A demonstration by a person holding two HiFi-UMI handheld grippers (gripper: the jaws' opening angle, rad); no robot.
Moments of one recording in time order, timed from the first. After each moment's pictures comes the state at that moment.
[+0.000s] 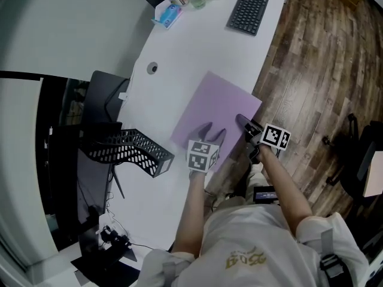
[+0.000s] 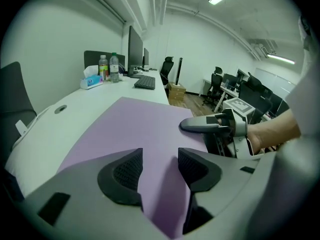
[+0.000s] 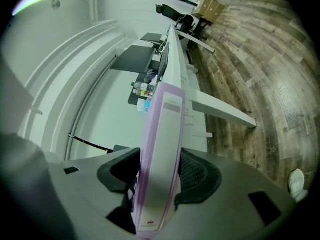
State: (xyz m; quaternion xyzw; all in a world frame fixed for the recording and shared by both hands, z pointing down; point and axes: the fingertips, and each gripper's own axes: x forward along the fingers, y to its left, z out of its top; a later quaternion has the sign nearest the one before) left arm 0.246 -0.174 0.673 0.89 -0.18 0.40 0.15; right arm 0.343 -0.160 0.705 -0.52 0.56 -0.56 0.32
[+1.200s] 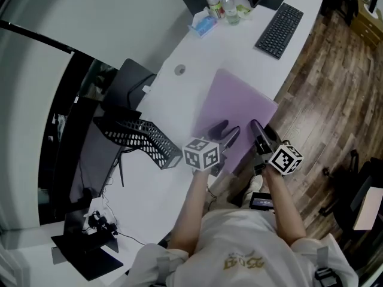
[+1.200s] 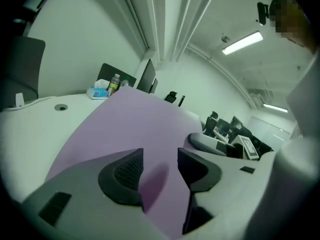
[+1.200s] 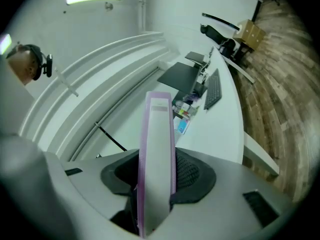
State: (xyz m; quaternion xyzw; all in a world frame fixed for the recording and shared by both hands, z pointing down) left arm 0.273 -0.185 0.569 0.92 -0.19 0.20 0.27; right arm 0.358 -0.159 0.558 -0.55 0.67 -0.37 0.34
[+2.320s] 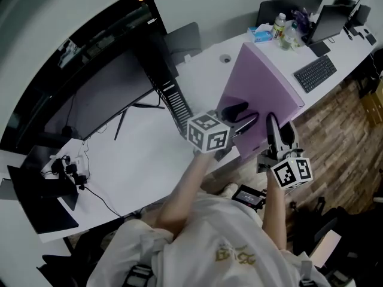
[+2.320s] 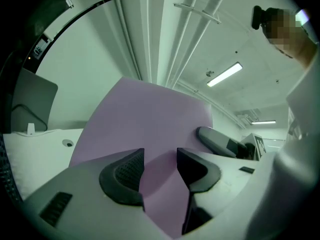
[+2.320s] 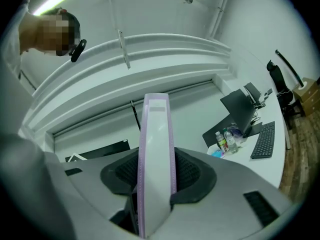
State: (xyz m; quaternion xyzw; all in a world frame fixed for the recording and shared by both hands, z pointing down) left arm 0.180 -0.186 0.412 0.95 -0.19 0.01 0.24; right arm 0.240 -0.152 0.357 -0.56 0.79 -0.12 0.21
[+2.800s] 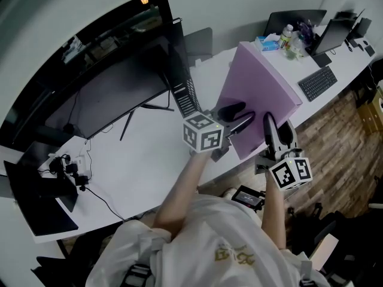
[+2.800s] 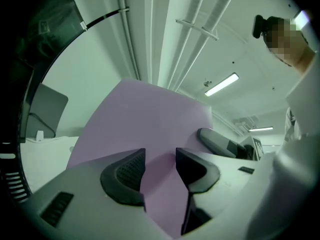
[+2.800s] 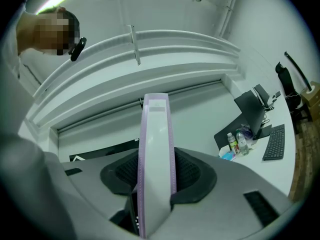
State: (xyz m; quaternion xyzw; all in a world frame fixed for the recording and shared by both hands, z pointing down) left arm 0.108 -0.190 0.385 0.95 -0.19 -0.04 0.24; right arm 0.166 -0.153 0.327 -0.54 0.81 -0.10 0.19
